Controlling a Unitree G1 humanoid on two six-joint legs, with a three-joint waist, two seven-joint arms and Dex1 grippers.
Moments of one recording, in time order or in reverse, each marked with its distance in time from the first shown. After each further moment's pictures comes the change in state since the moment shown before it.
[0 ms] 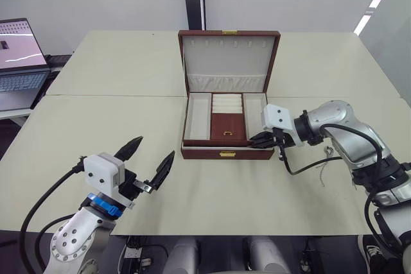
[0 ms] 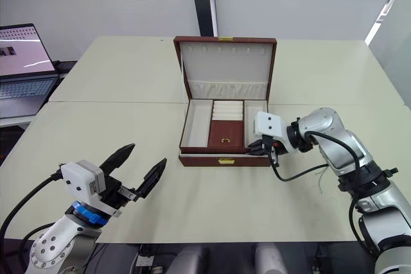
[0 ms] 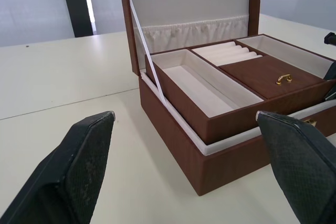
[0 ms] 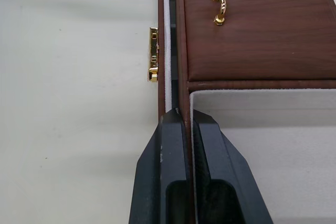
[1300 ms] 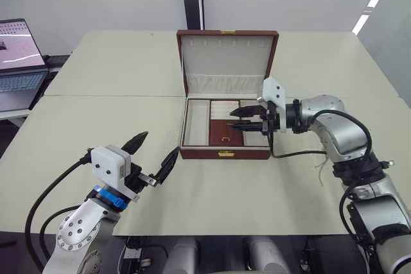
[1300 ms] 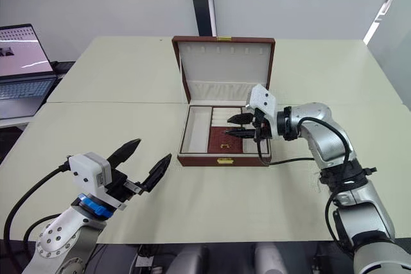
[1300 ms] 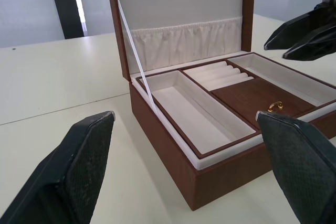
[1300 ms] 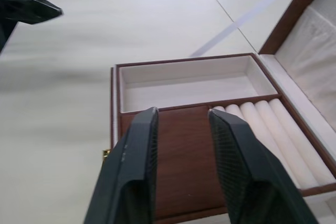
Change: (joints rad) left arm -0.066 0.022 -0.026 0.003 -0.003 0.051 0.021; right arm -0.016 0.246 -0.159 0.109 0.082 -0.011 -0.194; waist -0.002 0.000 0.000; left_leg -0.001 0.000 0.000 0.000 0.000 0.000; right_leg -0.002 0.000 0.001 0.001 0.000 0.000
